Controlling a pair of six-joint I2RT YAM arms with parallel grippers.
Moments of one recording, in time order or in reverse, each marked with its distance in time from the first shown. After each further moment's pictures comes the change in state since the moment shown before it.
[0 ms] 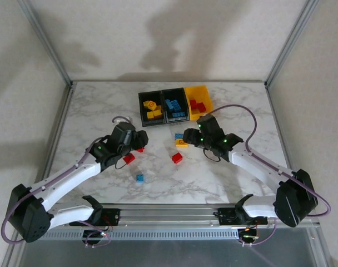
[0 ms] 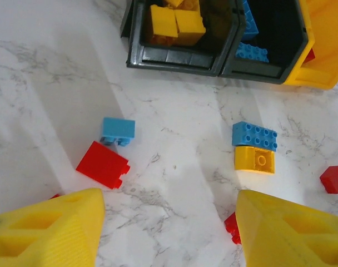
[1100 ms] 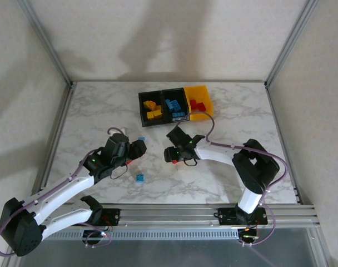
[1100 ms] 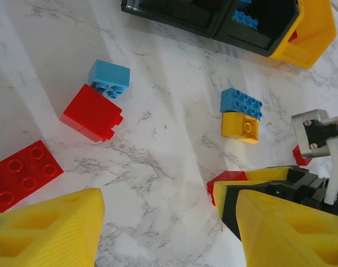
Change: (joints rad) left arm -0.003 -0.149 -0.175 0.061 0.111 -0.111; right arm 0.200 0.439 0.114 0.015 -0.030 -0.163
